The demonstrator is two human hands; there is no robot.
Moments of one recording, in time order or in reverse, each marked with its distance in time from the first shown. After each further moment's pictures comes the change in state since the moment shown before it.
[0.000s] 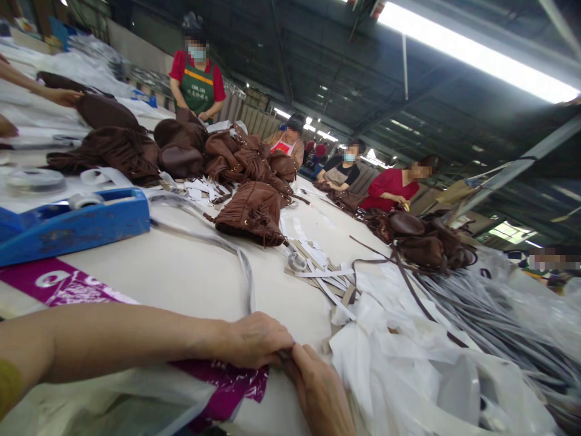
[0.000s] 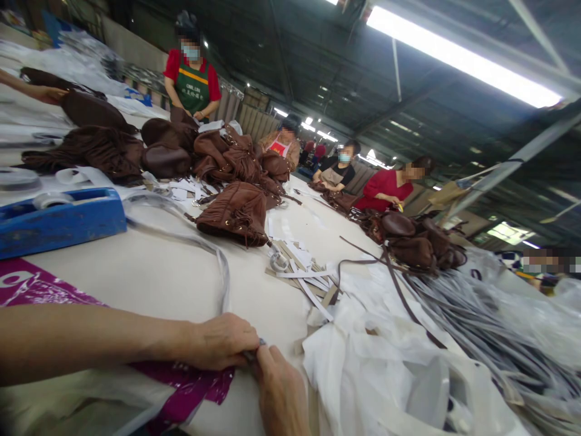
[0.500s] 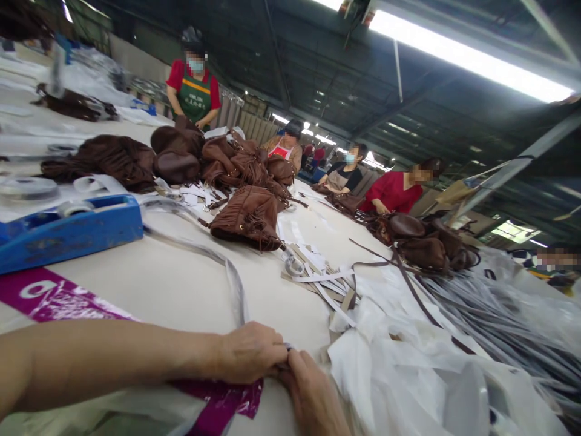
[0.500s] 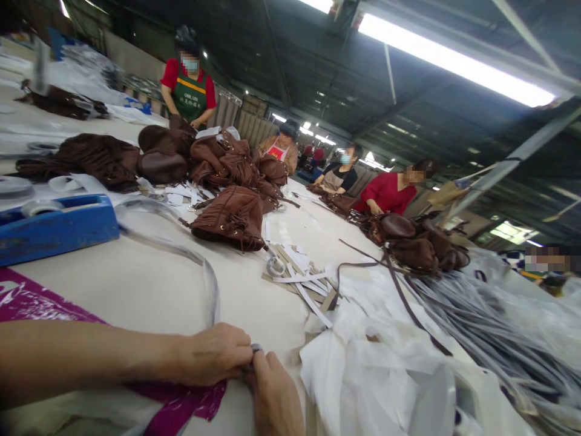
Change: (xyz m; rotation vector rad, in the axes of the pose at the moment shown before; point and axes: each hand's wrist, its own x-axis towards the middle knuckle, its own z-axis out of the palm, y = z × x) left_hand 0.001 0.006 0.000 0.069 -0.044 -0.040; right_hand 0.002 0.015 0.015 0.108 0.007 -0.023
